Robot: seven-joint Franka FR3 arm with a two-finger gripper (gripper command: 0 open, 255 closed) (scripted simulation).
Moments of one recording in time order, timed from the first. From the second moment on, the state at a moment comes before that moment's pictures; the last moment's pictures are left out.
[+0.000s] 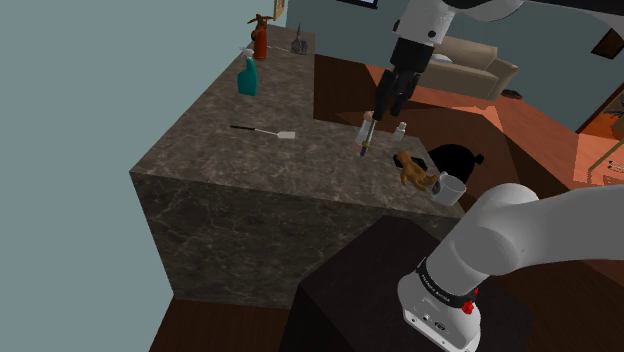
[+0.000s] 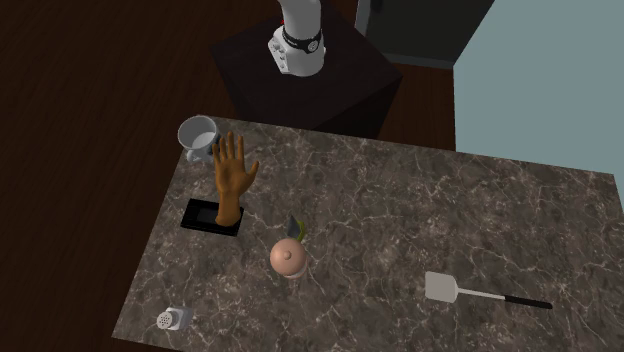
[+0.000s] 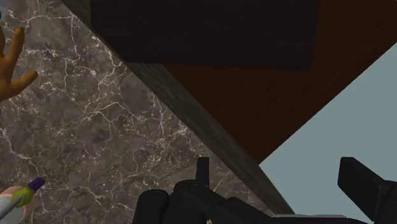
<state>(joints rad) -0.01 -0.75 -0.04 -2.37 0.09 1.58 -0.12</state>
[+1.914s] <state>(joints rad) -0.13 0.18 -0.48 -1.60 0.07 1.59 -0.97</state>
